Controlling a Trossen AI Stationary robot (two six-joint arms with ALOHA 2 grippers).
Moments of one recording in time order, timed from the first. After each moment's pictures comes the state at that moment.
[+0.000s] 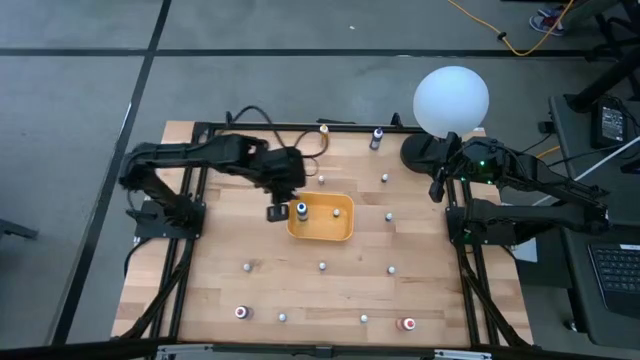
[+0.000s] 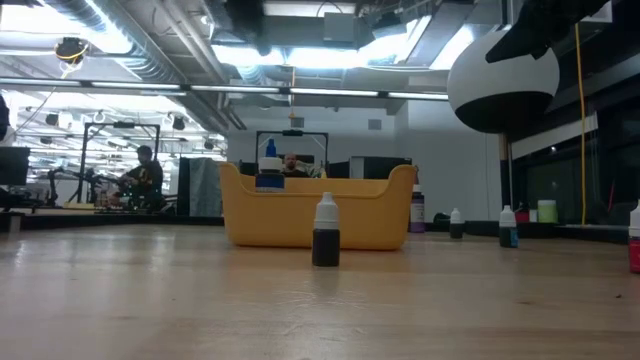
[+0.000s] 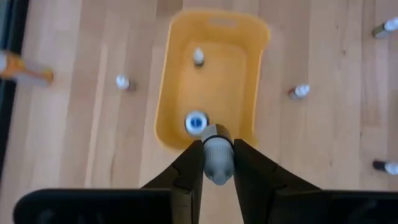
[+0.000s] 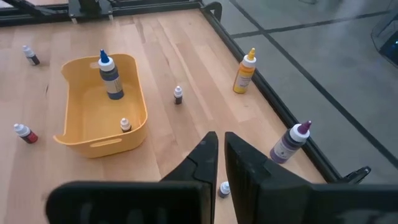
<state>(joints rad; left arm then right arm) 0.03 1.58 1.69 -1.21 -0.05 -0.05 -0.27 0.63 0.86 -0.74 0.14 -0.03</state>
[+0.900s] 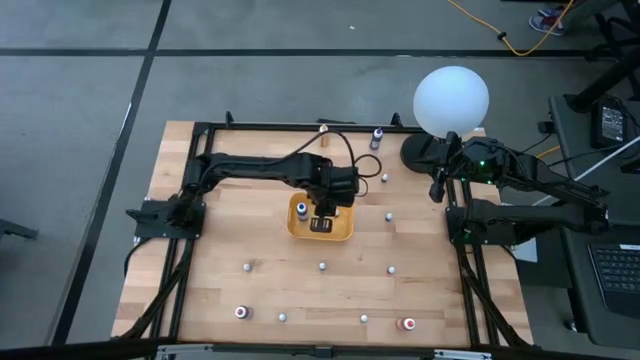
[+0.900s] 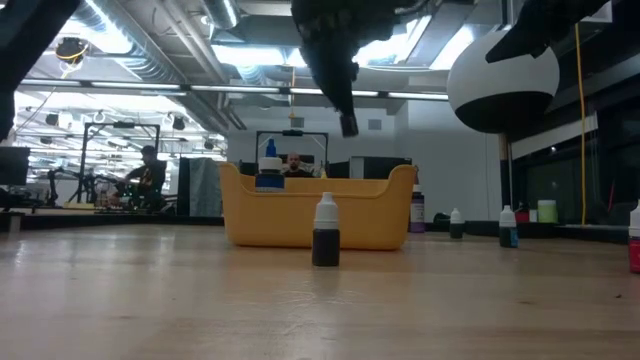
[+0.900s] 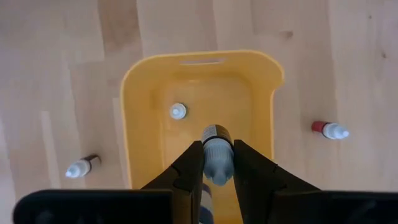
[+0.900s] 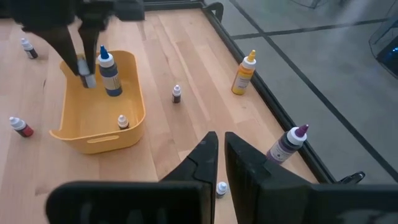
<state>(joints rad) 0.05 2.07 1.98 -1.15 0.03 0.14 -0.27 0.63 0.86 -0.74 0.14 -0.07</state>
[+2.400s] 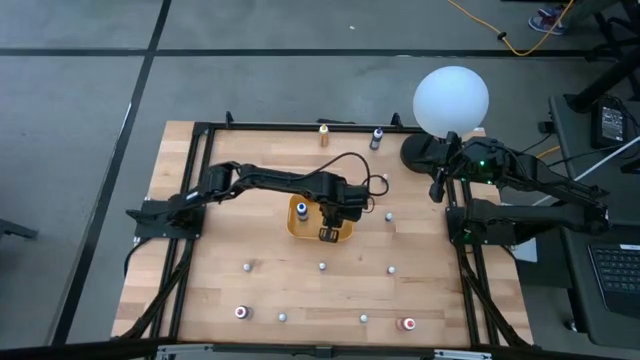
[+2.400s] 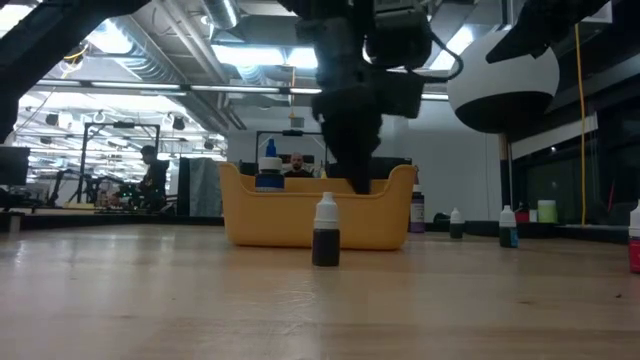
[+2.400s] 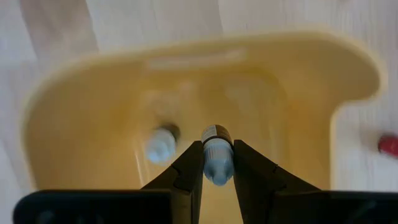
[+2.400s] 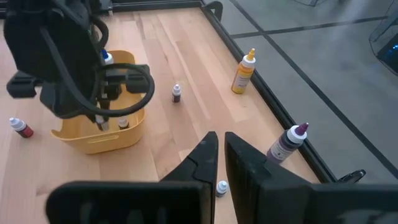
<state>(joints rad) 0.03 2.26 1.95 -1.01 0.02 0.20 -0.27 0.63 0.86 -0.74 0.14 -0.06</state>
